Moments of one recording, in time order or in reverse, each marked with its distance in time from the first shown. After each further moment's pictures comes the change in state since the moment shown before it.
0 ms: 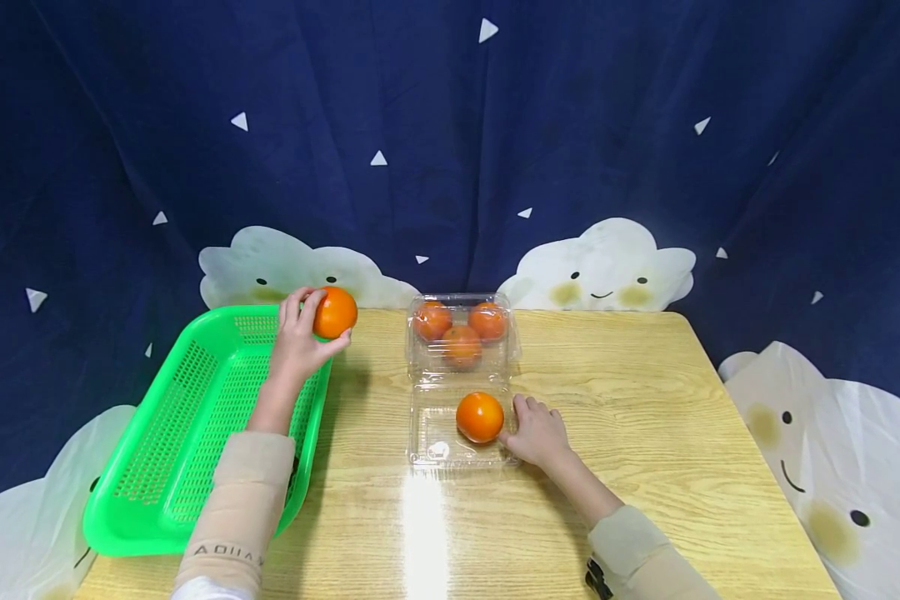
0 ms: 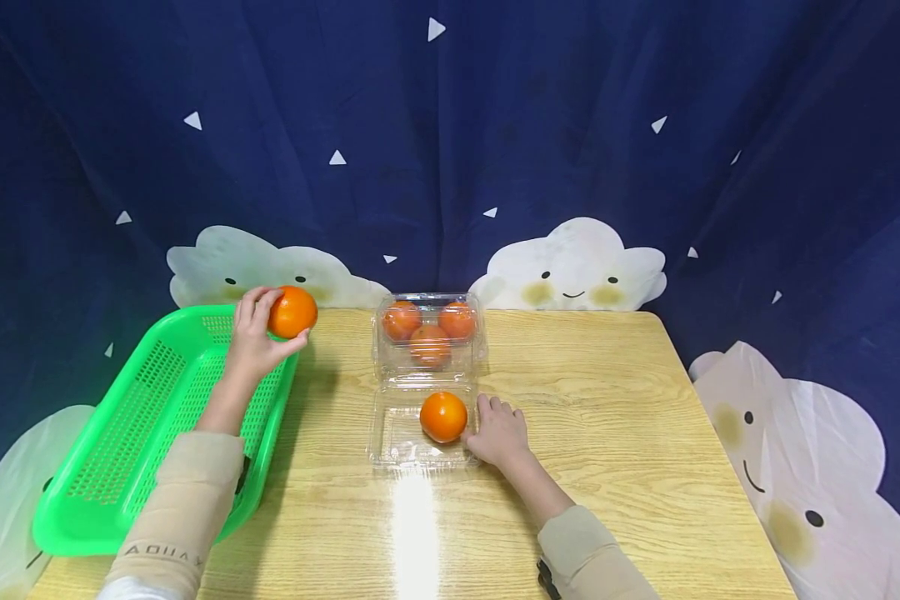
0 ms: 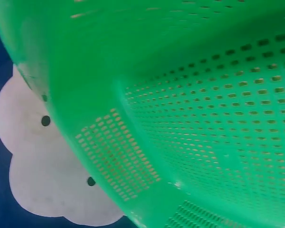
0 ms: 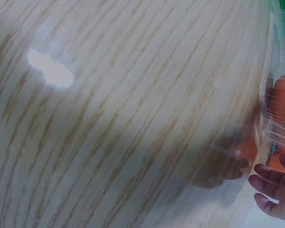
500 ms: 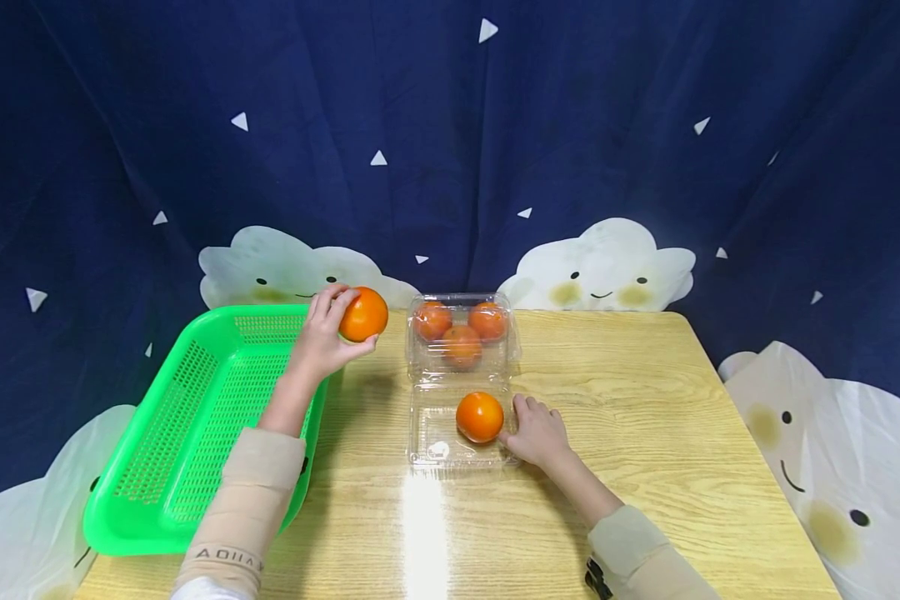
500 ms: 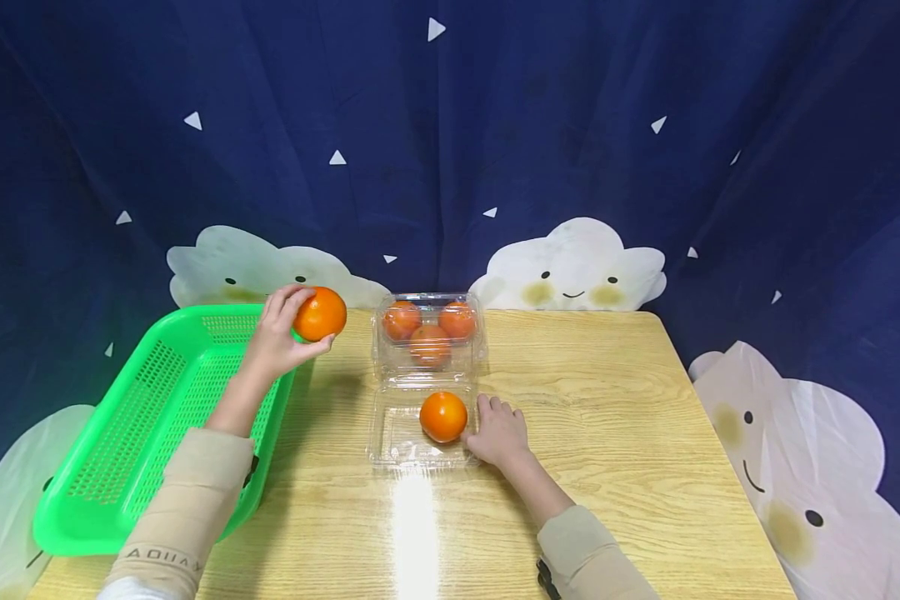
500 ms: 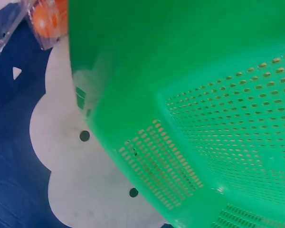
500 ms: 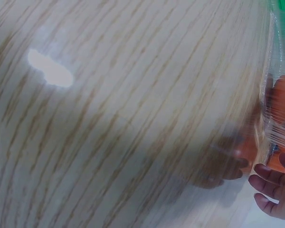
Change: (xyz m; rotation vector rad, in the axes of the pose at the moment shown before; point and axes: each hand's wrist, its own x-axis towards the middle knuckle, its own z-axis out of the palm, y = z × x) left_hand 0.012 0.034 0.005 -0.054 -0.127 0.095; right_hand 0.002 0.001 0.002 -0.003 0.000 0.014
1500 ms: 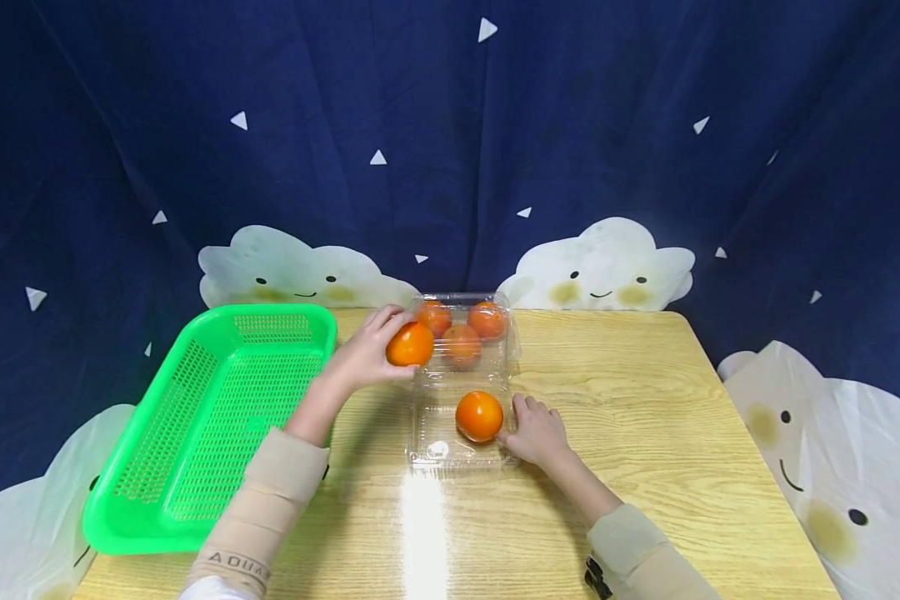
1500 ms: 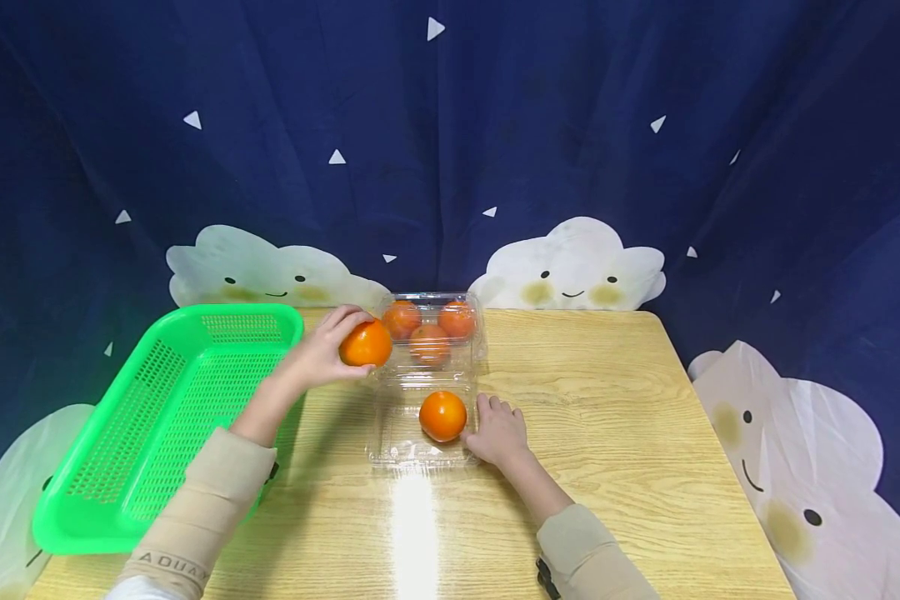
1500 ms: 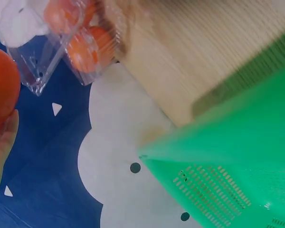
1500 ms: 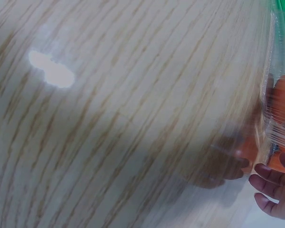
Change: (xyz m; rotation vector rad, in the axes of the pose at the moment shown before) left_hand 0.009 0.047 0.017 -0.089 -0.443 0.022; right_hand 0.001 0.001 0.001 0.010 0.011 -0.010
